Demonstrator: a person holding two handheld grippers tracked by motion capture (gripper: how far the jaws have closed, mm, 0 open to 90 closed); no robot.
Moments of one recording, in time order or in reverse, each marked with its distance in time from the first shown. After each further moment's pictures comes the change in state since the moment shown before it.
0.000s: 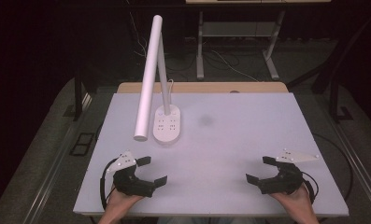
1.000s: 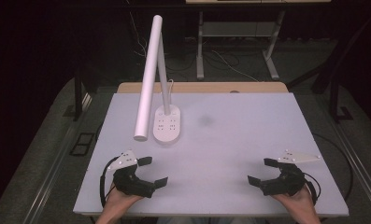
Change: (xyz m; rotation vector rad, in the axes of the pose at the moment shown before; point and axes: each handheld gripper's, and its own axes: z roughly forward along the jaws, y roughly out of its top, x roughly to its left) left arm -0.003 0.007 0.000 0.044 -0.033 0.020; right arm -0.001 -0.002 -0.004 0.023 0.012 0.022
